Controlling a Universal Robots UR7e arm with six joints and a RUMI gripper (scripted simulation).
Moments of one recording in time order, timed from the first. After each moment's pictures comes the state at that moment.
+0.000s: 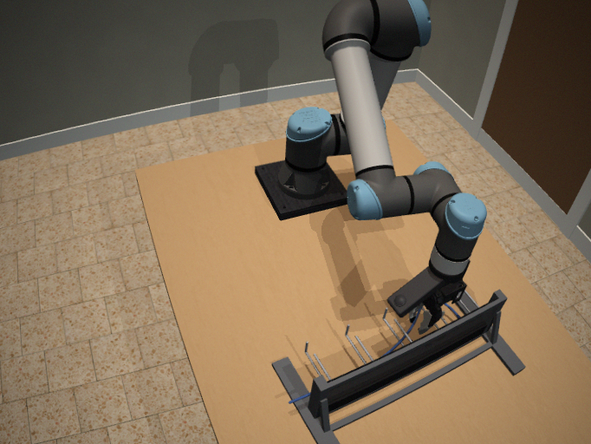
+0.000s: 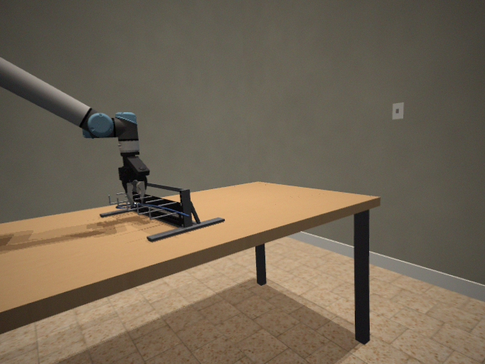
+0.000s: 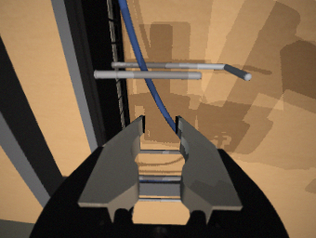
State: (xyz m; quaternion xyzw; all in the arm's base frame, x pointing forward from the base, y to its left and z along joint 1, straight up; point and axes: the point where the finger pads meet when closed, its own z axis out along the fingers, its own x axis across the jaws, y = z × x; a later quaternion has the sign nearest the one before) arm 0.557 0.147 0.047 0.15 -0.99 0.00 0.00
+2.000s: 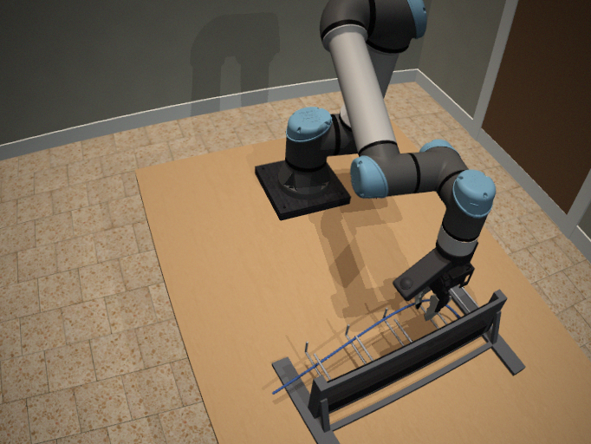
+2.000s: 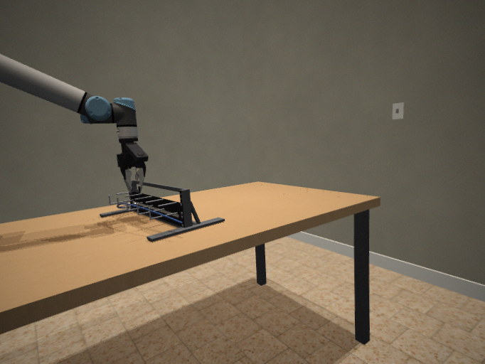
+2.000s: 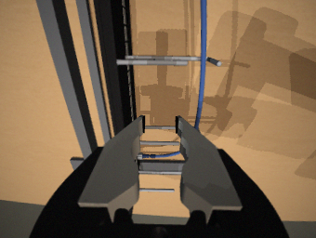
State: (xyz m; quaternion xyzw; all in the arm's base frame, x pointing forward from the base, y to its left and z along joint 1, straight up) arm 0.557 0.148 0.102 0.15 -0.99 0.00 0.00
